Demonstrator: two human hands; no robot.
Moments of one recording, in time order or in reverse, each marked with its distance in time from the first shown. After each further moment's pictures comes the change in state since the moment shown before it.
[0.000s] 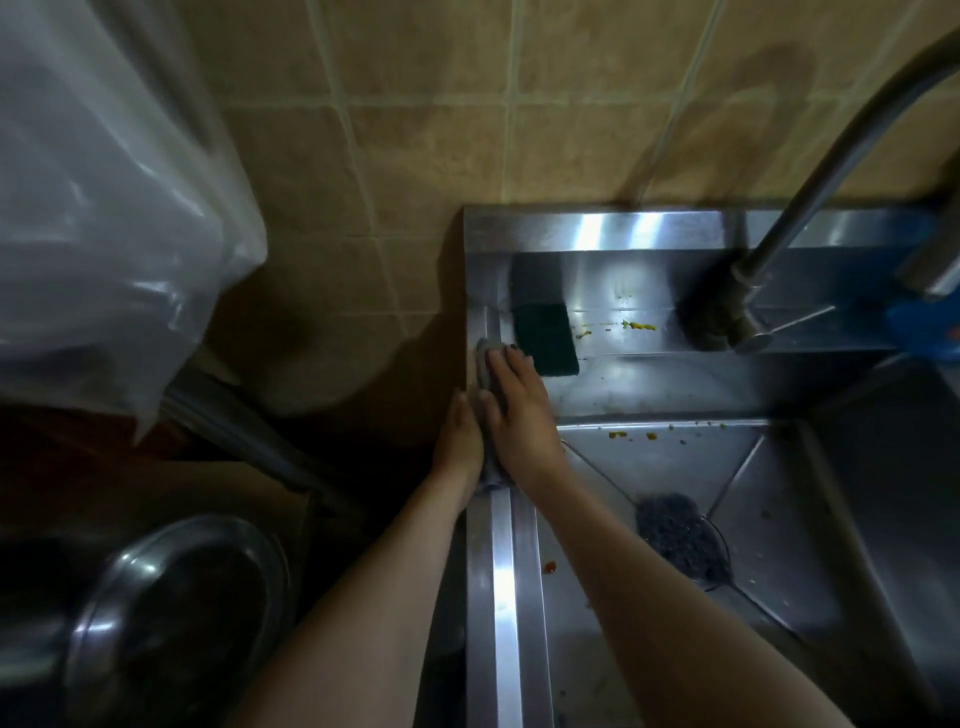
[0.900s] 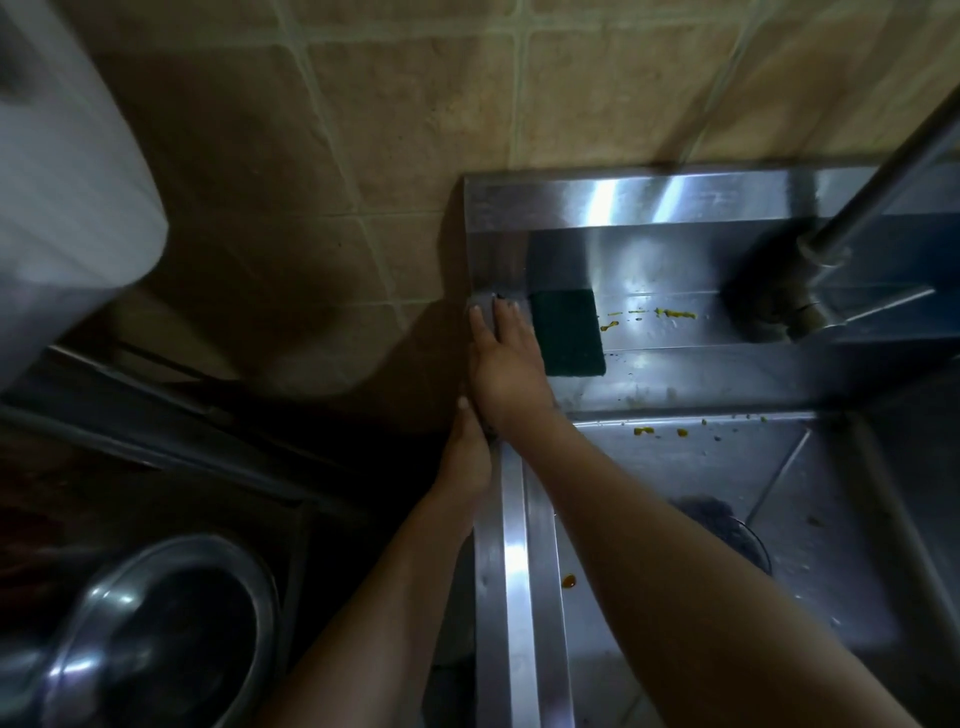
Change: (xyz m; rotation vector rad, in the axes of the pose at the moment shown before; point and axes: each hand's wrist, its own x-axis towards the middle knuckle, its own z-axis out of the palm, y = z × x) left_hand 0.020 -0.002 0.004 -0.134 -0.088 -0.069; right_hand 0.081 0.017 0.038 -0.358 -0.106 -0.042
